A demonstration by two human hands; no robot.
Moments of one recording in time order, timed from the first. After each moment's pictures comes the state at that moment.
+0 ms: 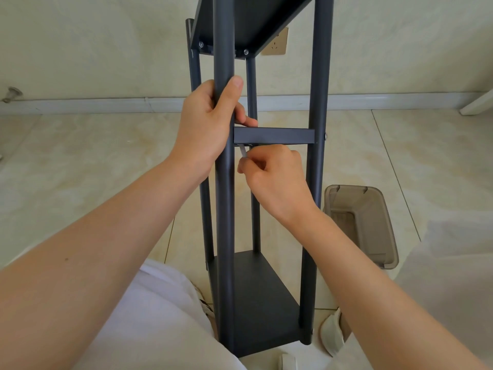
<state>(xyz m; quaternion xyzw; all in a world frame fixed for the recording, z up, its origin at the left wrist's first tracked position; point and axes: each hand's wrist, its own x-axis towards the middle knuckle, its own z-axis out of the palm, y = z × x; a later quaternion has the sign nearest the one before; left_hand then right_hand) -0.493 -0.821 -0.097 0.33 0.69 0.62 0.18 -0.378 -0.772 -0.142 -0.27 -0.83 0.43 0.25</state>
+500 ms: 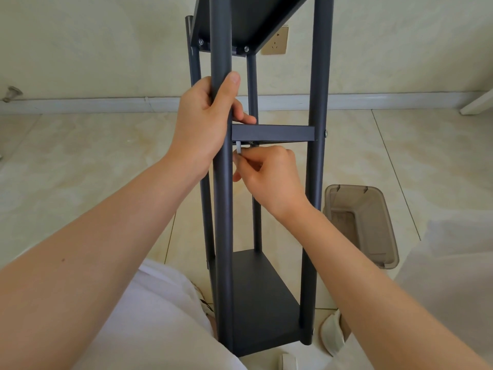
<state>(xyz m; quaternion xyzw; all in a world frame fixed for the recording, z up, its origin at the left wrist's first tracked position) -0.495 -0.822 -0.096 0.33 0.69 0.62 0.18 -0.388 -0.769 -0.156 -0.23 -0.81 0.45 0.28</state>
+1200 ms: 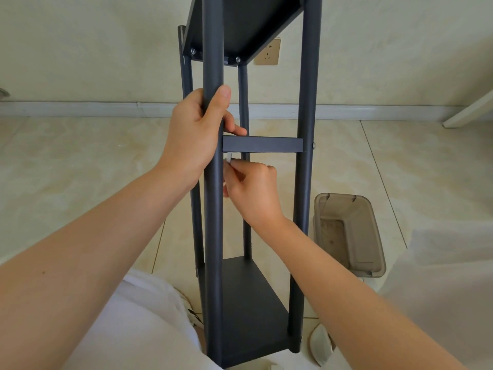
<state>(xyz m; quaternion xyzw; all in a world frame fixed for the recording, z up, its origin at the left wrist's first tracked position) -0.498 -0.819 -0.102 0.34 0.69 0.62 0.17 -0.401 -0.772 -0.183 -0.24 -0.81 0.42 0.33</state>
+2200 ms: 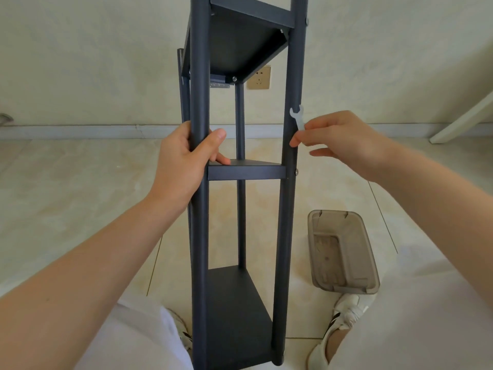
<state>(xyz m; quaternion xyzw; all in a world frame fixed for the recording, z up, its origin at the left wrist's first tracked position) -0.500 -0.824 -0.106 0.34 0.69 0.62 0.14 -0.329 -0.641 -0.063 -0.34 -0.77 0.53 0.12</state>
